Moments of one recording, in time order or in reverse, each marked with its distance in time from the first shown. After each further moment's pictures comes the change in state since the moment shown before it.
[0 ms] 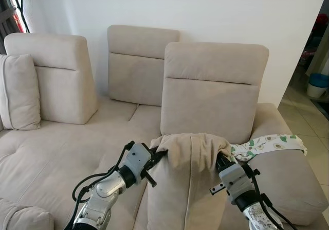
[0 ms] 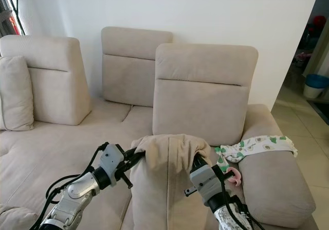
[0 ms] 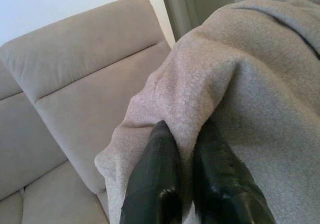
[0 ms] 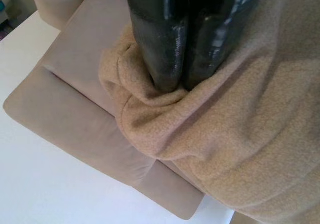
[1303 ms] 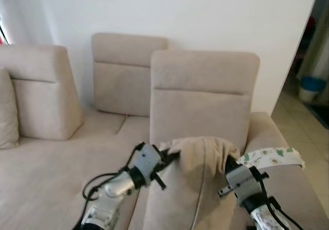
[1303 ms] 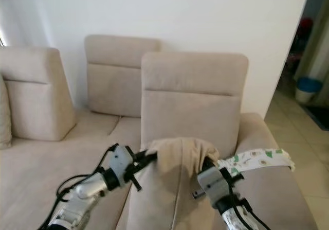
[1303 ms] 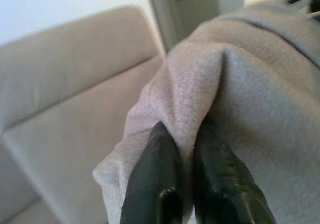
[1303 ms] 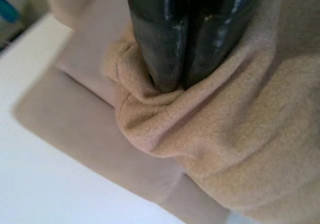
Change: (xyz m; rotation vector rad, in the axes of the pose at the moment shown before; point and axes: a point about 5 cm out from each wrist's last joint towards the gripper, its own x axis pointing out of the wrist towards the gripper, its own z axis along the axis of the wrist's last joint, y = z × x) left arm 0.001 -0.004 0.001 -0.018 -0.011 -0.036; right arm 0.001 0.002 -0.001 0.011 0.011 -0.006
